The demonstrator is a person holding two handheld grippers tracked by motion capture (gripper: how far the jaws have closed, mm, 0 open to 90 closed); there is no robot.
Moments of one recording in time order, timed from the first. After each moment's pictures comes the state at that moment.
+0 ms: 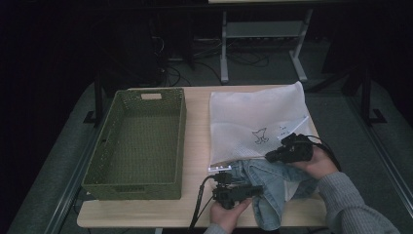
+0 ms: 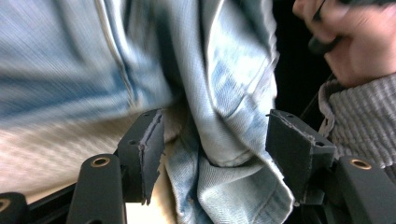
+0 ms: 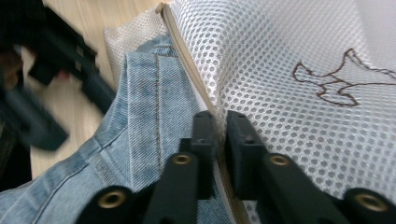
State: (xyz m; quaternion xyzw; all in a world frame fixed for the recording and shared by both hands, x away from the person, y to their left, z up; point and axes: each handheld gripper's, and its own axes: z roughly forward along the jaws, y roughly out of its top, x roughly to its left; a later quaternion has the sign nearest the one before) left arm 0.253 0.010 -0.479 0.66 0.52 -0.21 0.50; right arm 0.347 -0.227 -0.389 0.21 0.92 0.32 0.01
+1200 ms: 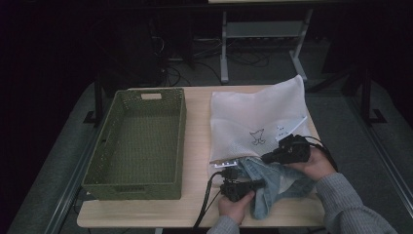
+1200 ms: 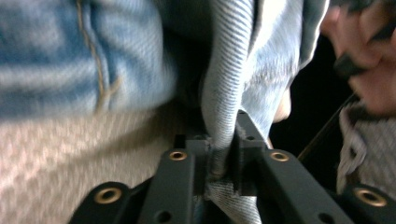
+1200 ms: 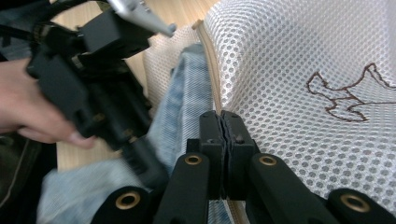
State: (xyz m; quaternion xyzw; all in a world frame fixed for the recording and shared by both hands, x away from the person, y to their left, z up) left arm 0.275 -0.003 -0.494 0.63 0.52 -0.21 0.54; right arm 0.341 -0.218 -0.382 0.19 0.92 0.35 0.00
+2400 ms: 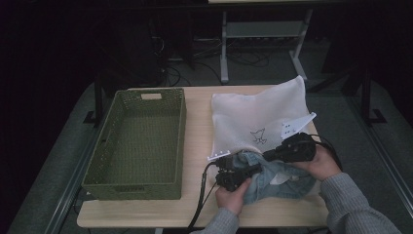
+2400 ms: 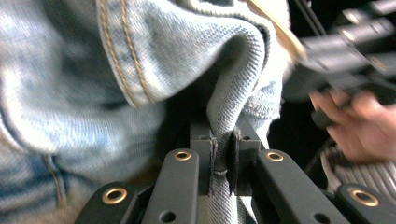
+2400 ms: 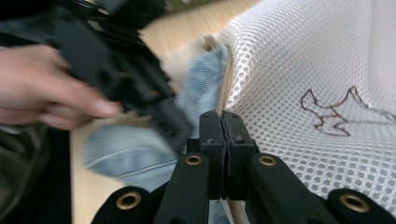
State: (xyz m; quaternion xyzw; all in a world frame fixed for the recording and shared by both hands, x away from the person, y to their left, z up) left arm 0.287 0.007 -0.462 0.60 0.51 -0.16 0.59; right arm 0.329 -0.222 -0.359 0.18 0.91 0.38 0.01
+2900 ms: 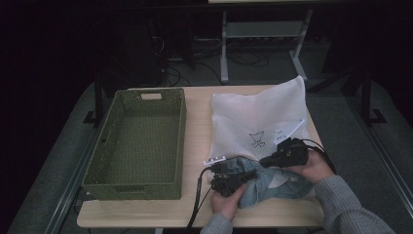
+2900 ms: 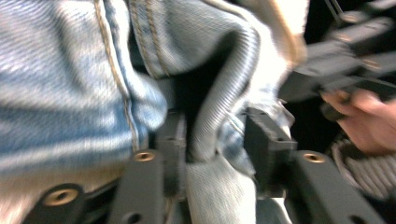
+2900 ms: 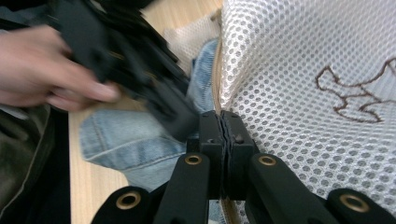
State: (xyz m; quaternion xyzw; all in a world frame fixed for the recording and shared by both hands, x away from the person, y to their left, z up) left arm 0.274 0.024 -0.483 0.62 0.52 -0.16 0.56; right arm 0.337 -0.215 -0.391 0.18 0.92 0.35 -0.02
